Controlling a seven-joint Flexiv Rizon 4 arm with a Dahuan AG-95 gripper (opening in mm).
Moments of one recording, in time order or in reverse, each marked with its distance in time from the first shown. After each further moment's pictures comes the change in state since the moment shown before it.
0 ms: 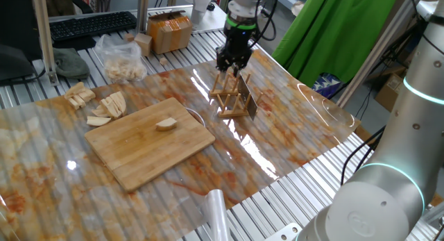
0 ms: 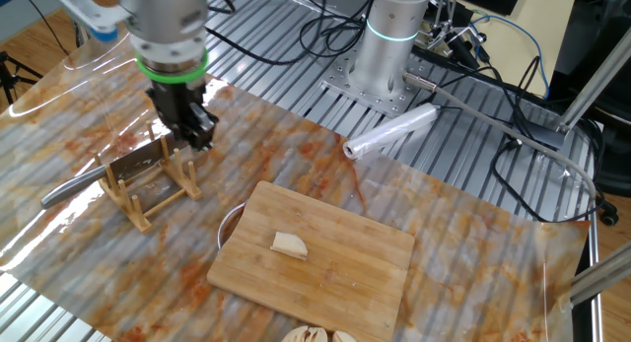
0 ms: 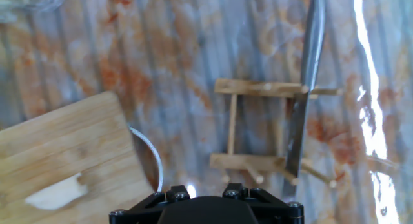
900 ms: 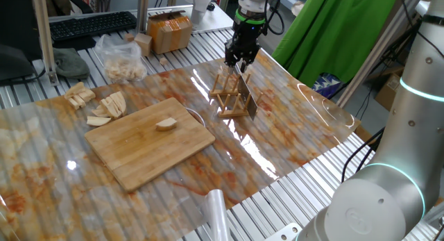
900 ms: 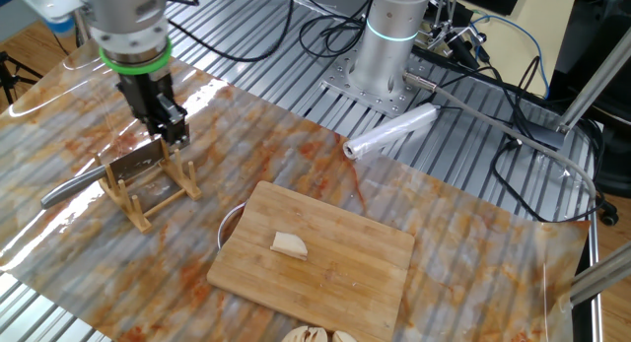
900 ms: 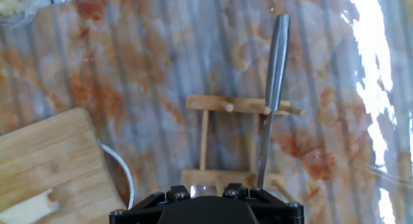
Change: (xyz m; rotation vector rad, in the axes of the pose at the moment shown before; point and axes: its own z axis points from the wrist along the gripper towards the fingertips) arm -0.025 -0.038 0.005 -0.014 0.017 0.015
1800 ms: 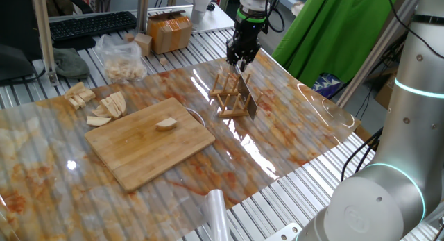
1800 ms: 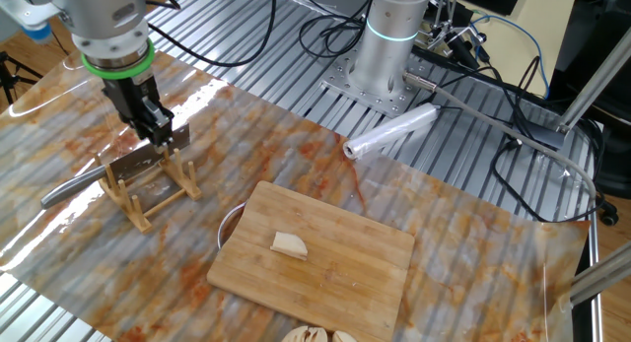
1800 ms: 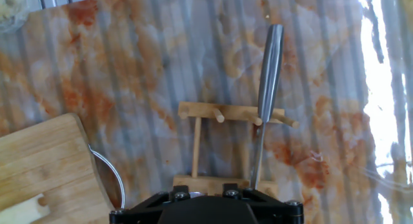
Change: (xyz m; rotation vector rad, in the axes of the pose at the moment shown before) arm -0.007 -0.008 0.003 -0.015 0.013 -0.024
